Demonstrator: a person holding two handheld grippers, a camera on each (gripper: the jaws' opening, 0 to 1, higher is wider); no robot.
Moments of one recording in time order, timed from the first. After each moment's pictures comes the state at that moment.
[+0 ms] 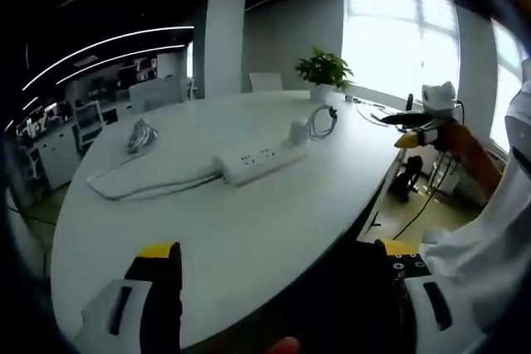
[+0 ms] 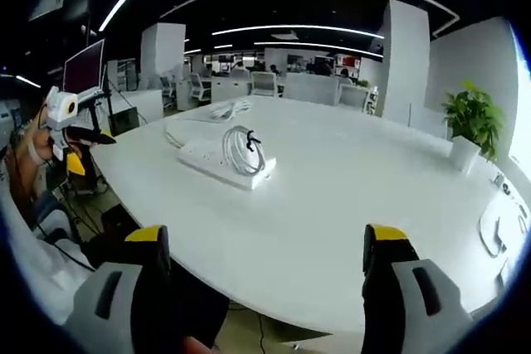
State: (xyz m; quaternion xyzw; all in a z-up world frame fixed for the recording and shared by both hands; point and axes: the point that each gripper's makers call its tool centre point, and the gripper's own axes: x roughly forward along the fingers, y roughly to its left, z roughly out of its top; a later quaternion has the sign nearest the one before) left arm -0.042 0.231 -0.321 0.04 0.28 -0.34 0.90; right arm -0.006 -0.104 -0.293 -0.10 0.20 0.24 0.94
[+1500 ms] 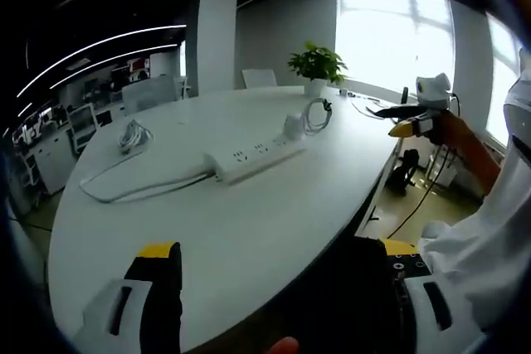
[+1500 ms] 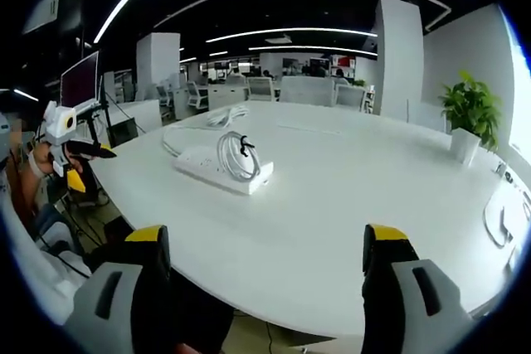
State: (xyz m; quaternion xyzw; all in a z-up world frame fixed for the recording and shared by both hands) left arm -0.041 0.224 -0.328 0.05 0.28 -0.35 0.89; right arm -0.001 -0.103 -0.292 -0.07 0.19 0.24 0.95
